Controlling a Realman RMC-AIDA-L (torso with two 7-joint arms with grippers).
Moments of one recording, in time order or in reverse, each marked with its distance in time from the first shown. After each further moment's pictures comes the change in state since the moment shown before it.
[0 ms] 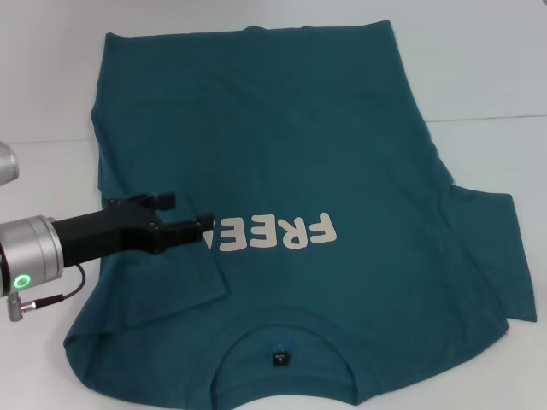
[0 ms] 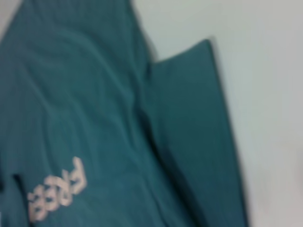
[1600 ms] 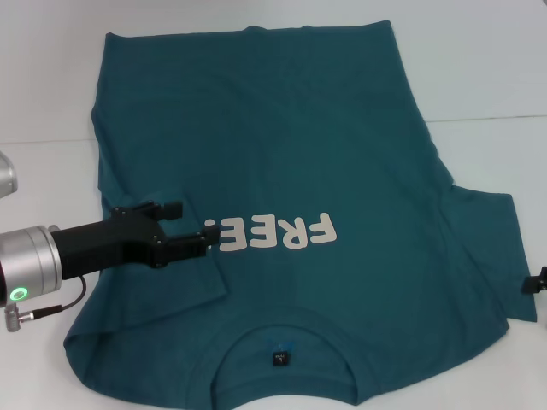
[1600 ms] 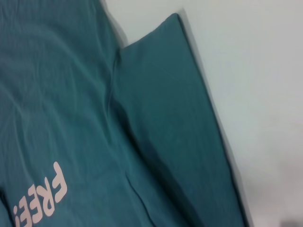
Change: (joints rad) left arm 0.020 -0.005 -0.004 0.018 0.006 0.064 0.037; right arm 0.002 0.078 0.045 0.036 -0.045 0.098 0.030
